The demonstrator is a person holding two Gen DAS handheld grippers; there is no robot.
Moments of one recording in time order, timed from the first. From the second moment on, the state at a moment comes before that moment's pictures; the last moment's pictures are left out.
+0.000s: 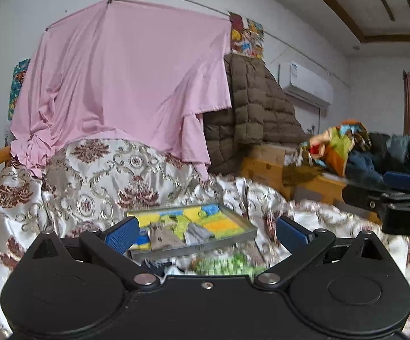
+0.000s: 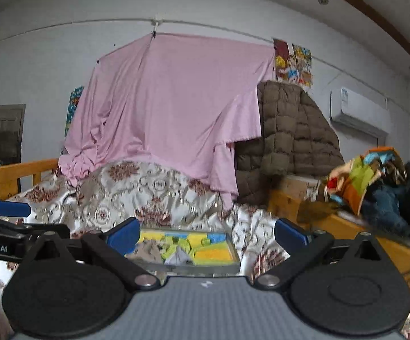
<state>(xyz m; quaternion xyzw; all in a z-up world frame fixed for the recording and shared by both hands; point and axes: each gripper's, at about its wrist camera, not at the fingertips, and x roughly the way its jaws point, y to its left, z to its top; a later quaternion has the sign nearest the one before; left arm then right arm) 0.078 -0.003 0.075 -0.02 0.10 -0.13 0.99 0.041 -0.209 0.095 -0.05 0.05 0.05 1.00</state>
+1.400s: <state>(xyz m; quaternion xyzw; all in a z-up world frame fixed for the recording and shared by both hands) 0.117 -0.011 -0.041 0.04 0.40 -0.14 0.91 0.080 -0.208 -0.015 -0.11 0.30 0.10 0.94</state>
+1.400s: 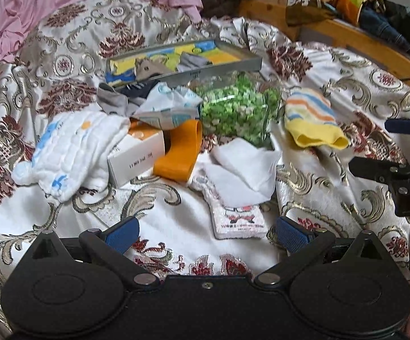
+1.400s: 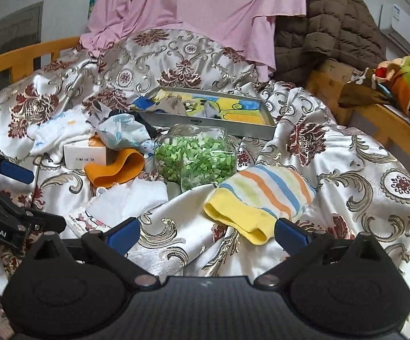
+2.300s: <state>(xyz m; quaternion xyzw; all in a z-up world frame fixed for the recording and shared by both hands) 0.155 -0.005 -0.066 0.00 0.46 -0.20 0.87 0.163 -0.180 -0.036 -0.27 0.31 0.26 0.87</state>
